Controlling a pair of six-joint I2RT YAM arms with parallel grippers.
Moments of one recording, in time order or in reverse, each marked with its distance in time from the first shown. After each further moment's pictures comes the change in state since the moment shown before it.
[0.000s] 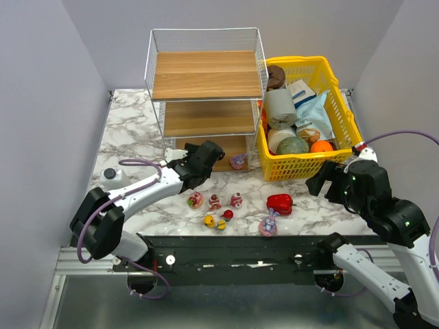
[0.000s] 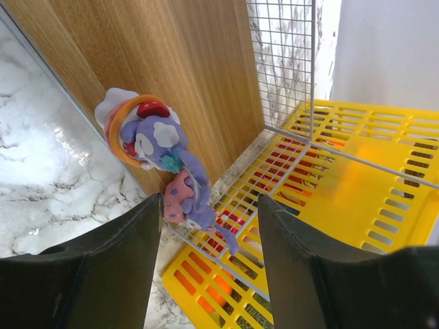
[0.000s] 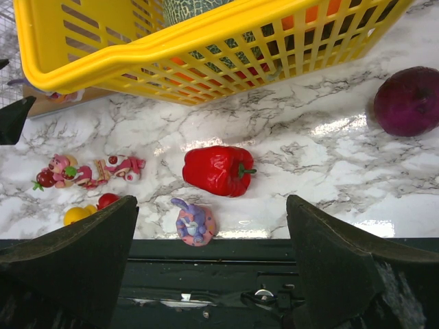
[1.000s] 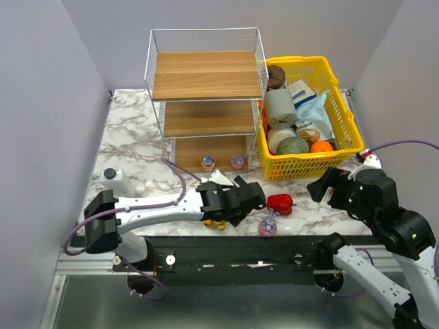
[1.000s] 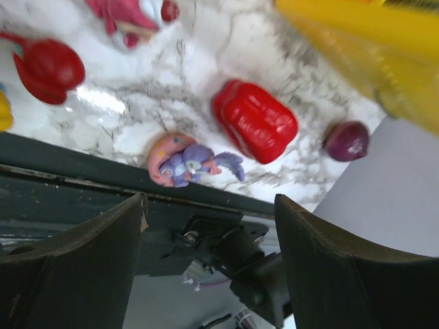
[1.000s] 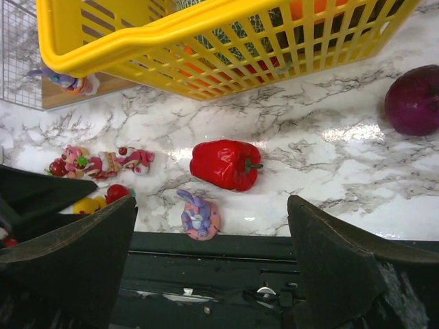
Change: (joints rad) left arm -0.496 0.010 0.249 -0.433 0.200 0.000; right arm 0.000 -0.080 -0.027 -0.002 -0.037 -0.007
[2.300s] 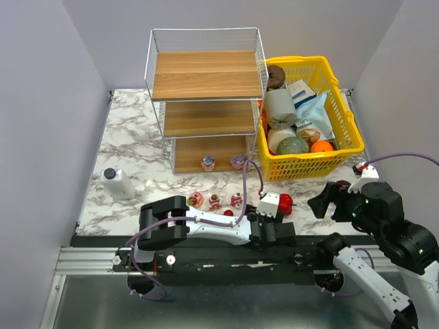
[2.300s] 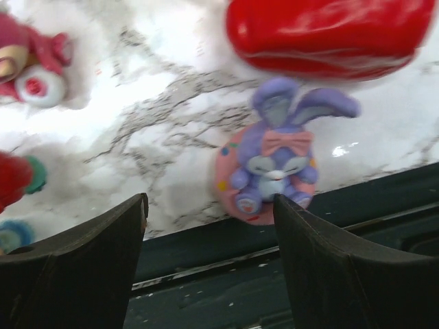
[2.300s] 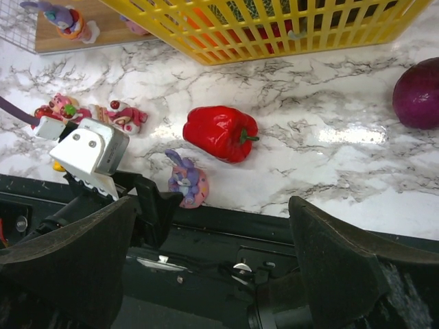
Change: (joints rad) left arm -0.239 0.463 0.100 0.160 -0.237 0.777; right arm 0.000 -0.117 -0.047 -0.069 -0.103 -0.120
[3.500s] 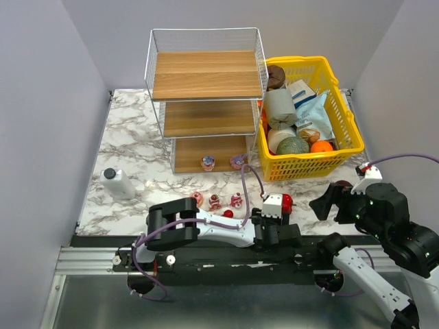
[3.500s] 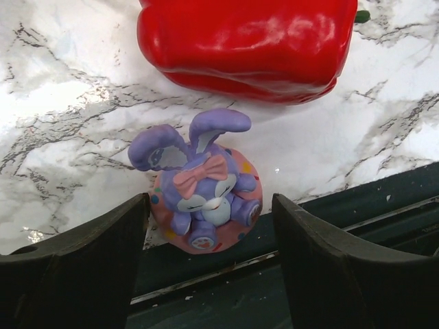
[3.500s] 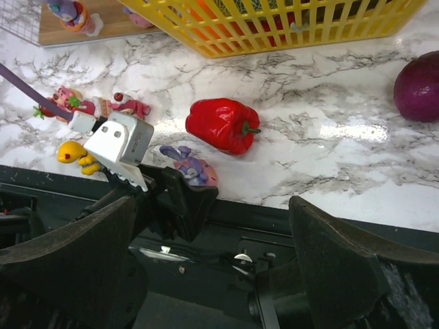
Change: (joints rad) left arm -0.007 0.066 -0.013 0.249 0.000 -0.063; right arm 0.000 0.006 0.039 -0.043 -0.015 0.001
